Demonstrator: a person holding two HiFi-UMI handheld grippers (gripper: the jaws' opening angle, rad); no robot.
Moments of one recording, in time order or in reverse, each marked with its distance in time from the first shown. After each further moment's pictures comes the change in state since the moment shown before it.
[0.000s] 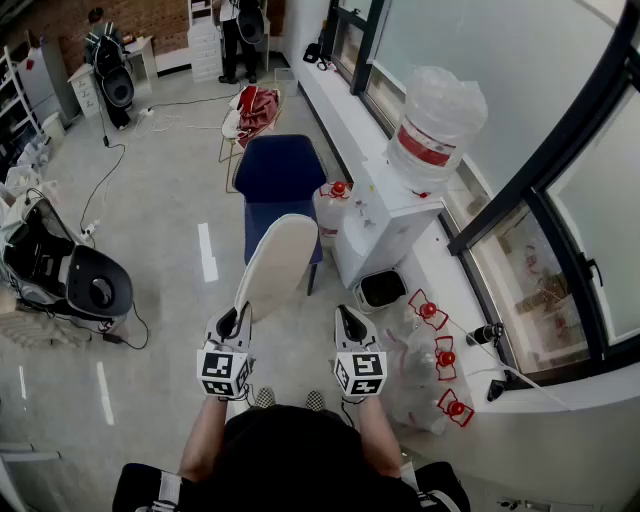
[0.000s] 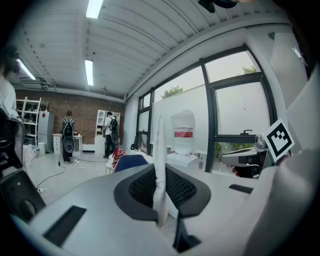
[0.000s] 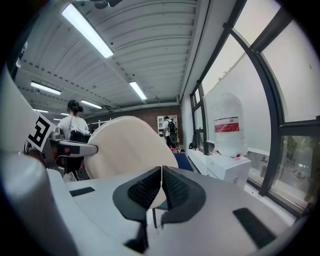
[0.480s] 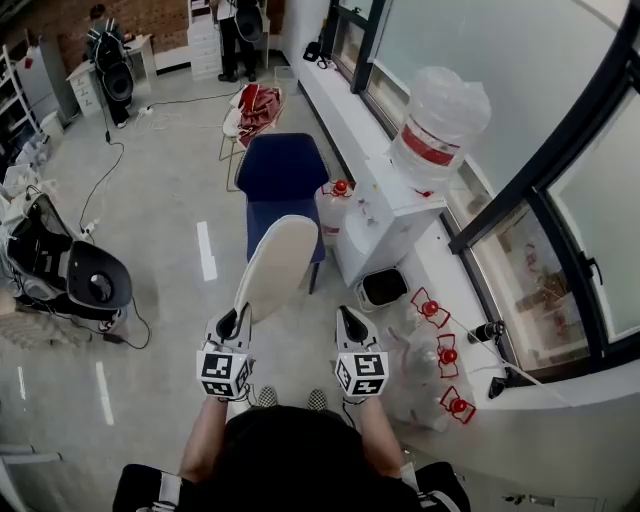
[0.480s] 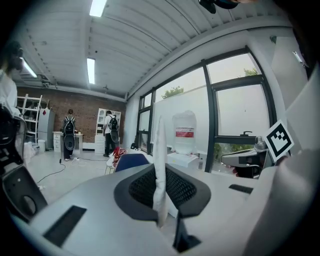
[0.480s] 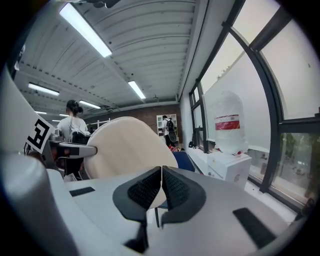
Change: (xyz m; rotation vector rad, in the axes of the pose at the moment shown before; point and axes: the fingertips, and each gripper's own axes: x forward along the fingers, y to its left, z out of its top) left arm -0.011 0.019 -0.006 -0.021 0.000 -0.006; right arm 0.003 0.018 -0.004 0.021 0.010 -0.008
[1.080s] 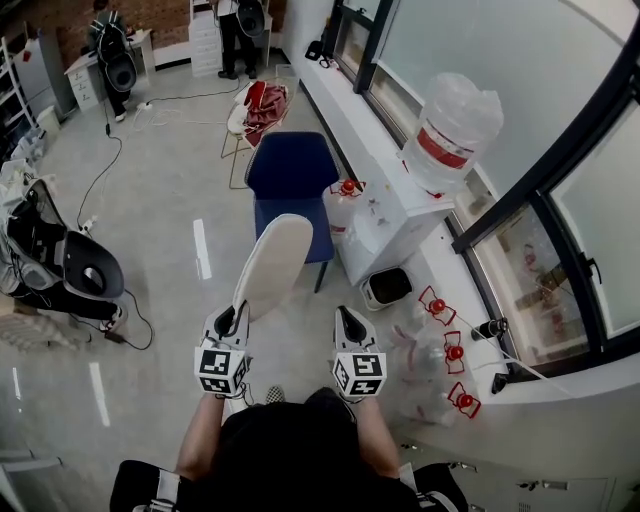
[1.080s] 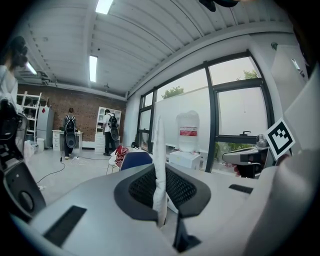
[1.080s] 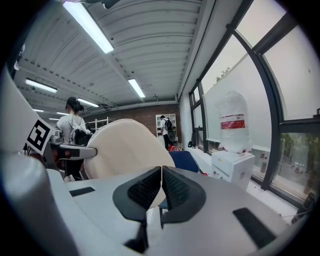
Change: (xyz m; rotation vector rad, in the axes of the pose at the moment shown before) left arm -0.024 0.079 -0.011 -0.004 0.007 -0.022; right arm 0.028 0.075 -0.002 0.001 0.002 -0.033
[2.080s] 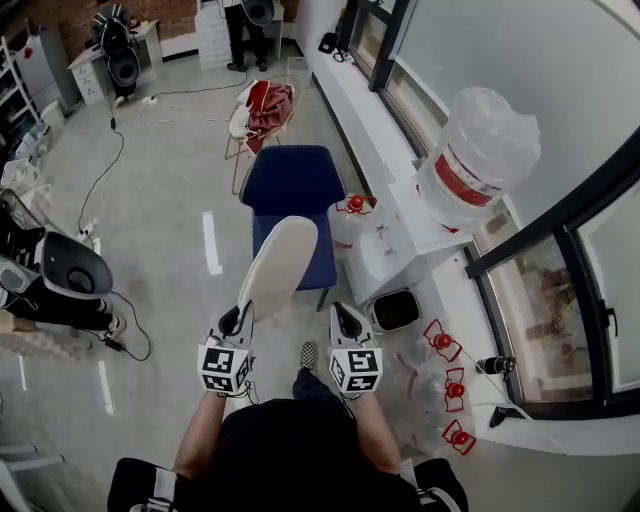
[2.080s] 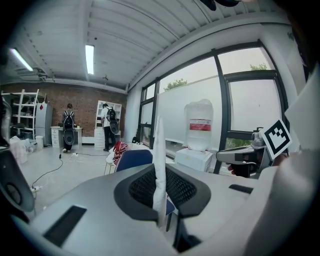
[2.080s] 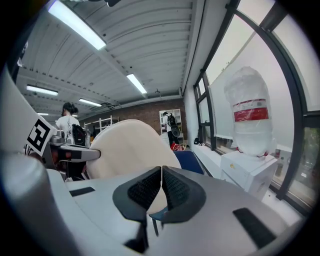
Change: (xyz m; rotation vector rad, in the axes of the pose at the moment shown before) left arm 0.196 0.030 0.017 -0.014 0.068 0.021; right arm 0.184 -0.096 0.028 -0.002 0.042 0.090
